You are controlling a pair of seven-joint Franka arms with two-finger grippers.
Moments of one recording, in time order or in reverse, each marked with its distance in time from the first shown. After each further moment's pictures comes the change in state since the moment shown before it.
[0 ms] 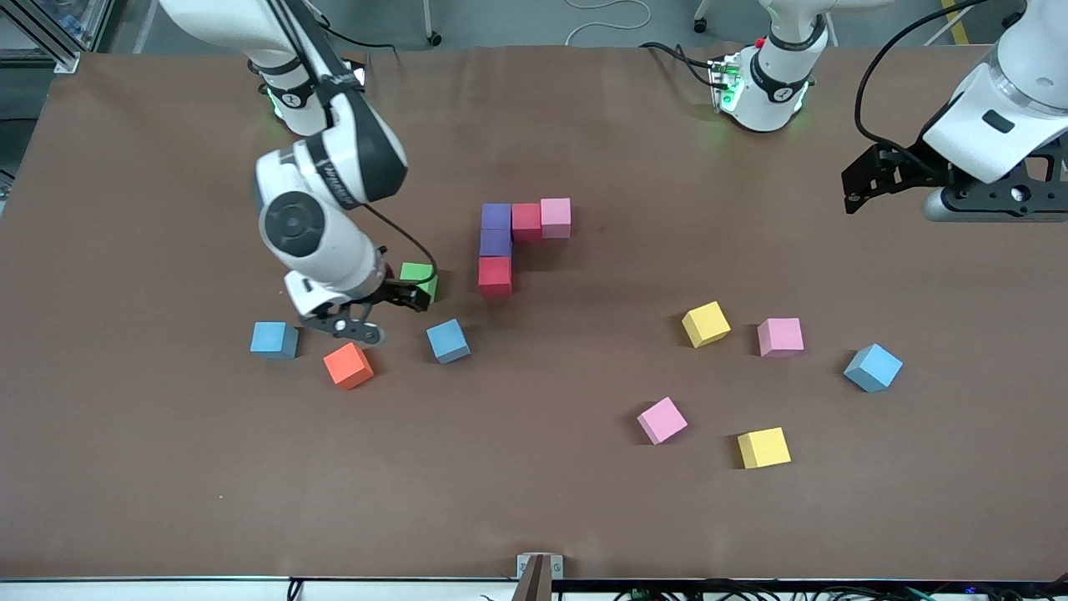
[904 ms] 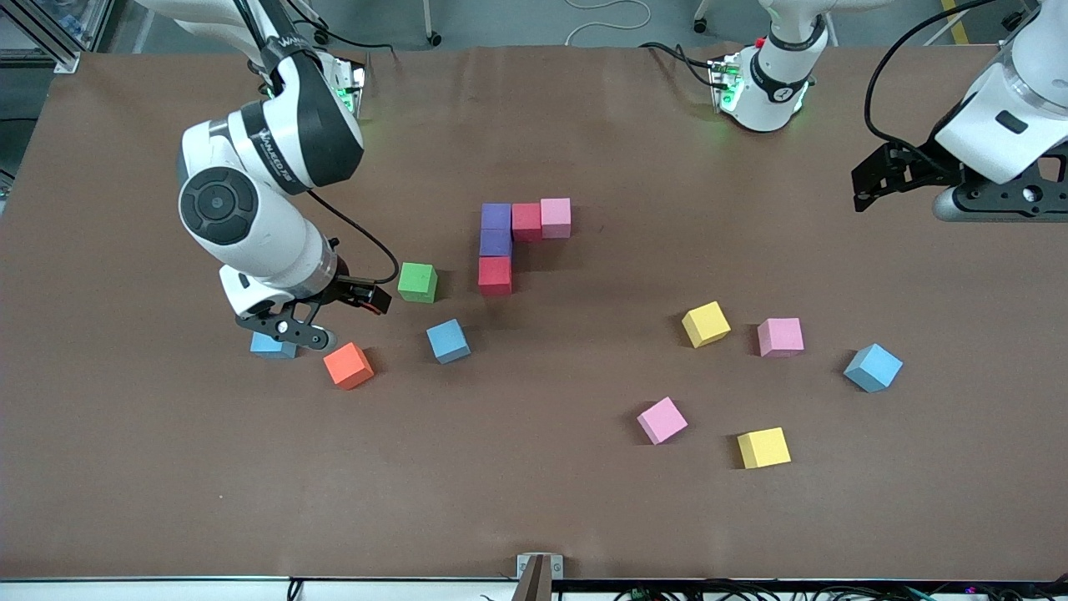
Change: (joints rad) left arm 0.014 -0.006 0.011 0.002 0.000 -0.018 0.010; right arm -0.037 -0.013 0.016 0.145 -0.066 -0.143 -0.004
